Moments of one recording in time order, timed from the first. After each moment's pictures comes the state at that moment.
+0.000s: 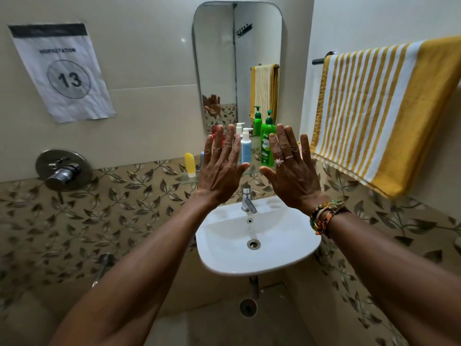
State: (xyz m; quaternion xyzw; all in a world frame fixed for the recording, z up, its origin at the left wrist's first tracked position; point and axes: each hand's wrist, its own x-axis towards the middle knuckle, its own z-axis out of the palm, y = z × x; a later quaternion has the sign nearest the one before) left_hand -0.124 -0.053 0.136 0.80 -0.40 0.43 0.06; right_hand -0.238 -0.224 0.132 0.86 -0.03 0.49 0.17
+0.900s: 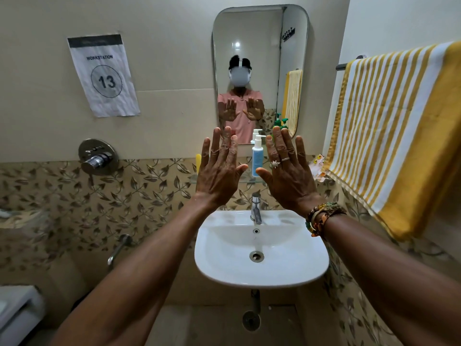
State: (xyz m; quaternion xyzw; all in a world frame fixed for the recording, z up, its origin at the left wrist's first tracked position) left_hand -0.148 -0.119 0.138 0.85 -0.26 0.46 0.01; right_hand -0.210 -0.308 0.139 0.86 0.09 0.50 0.10
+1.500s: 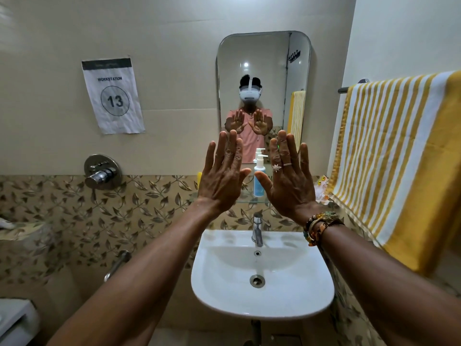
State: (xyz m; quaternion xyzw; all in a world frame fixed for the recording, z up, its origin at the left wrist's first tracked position) left_hand -0.135 -0.140 0.173 0.83 -0.27 0.49 0.02; right_hand -0.188 -0.318 0.170 0.87 0.06 0.49 0.06
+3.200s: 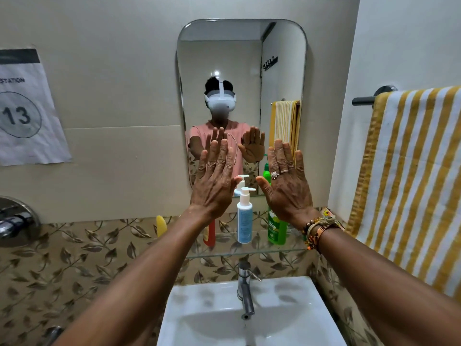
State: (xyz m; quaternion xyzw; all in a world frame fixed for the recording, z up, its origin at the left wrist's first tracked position) left_hand 0.121 -0.224 0.179 0.81 -0.29 0.51 0.04; right_hand 0.025 -0.405 0.188 0.89 -0.01 0.46 0.04
